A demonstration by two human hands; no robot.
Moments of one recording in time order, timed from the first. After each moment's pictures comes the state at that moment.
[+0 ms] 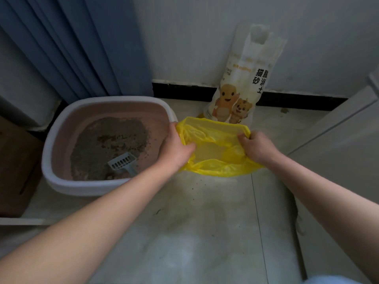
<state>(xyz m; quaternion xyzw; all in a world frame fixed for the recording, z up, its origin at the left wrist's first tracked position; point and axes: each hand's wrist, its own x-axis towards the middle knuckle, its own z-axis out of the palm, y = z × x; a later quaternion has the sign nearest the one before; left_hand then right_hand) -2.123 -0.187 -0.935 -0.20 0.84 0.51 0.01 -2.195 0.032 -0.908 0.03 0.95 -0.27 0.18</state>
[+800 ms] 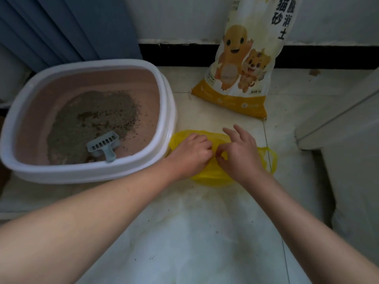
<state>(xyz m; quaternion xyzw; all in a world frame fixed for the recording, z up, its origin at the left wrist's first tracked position) -2.133 -0.140 -1.086 0.30 0.95 0.00 -0.01 -2.154 0.032 -1.084 -0.24 0.96 -0.13 0.02</state>
